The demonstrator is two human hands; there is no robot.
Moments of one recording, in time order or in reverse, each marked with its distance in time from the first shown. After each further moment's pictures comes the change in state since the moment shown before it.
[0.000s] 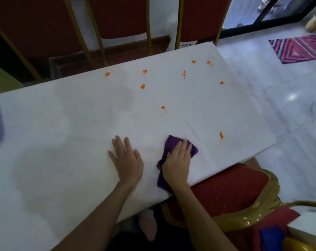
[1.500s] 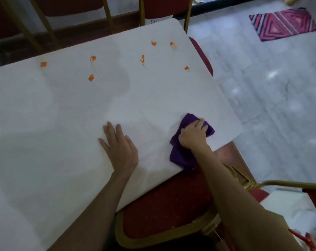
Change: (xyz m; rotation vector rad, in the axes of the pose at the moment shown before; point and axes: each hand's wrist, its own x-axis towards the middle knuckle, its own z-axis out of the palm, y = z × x) left_hand 0.009 0.131 0.075 -0.073 0.159 0.066; right_hand 0.157 0.140 -0.118 -0.179 -0.431 0.322
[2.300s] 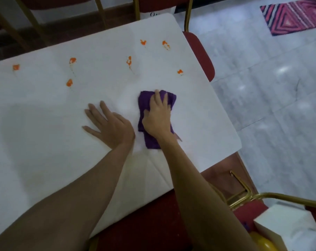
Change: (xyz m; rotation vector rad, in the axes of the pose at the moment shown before) left_hand 0.098 0.077 0.059 0.103 0.262 -0.318; right_hand 0.042 -0.093 -0.032 0.233 0.233 -0.466
